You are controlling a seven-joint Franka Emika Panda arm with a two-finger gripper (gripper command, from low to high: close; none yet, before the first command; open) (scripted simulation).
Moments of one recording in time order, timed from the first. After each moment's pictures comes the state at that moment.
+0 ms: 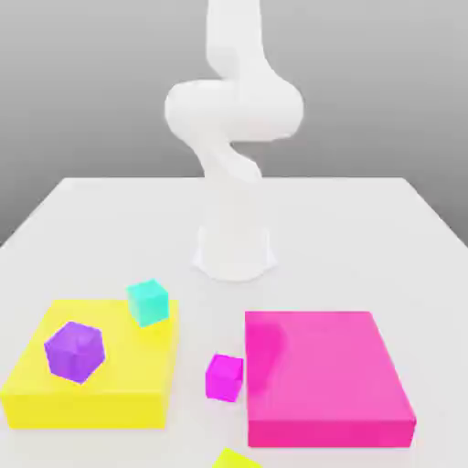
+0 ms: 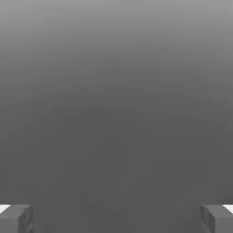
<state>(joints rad) -0.03 -0.71 0.03 -2.30 -0.02 2.33 0.85</state>
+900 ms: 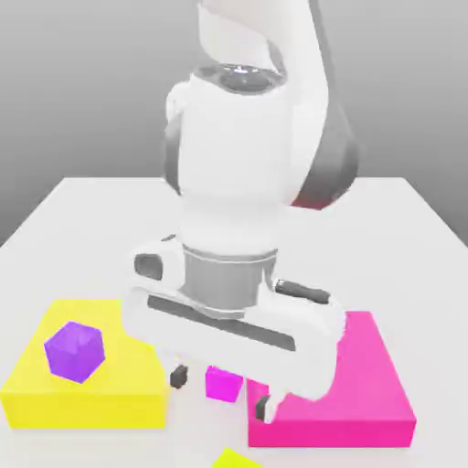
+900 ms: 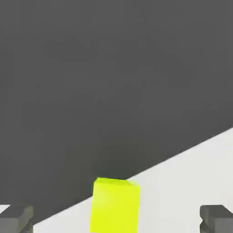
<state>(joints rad) -0.14 0.27 0.13 -2.28 -0.13 2.60 1.37</state>
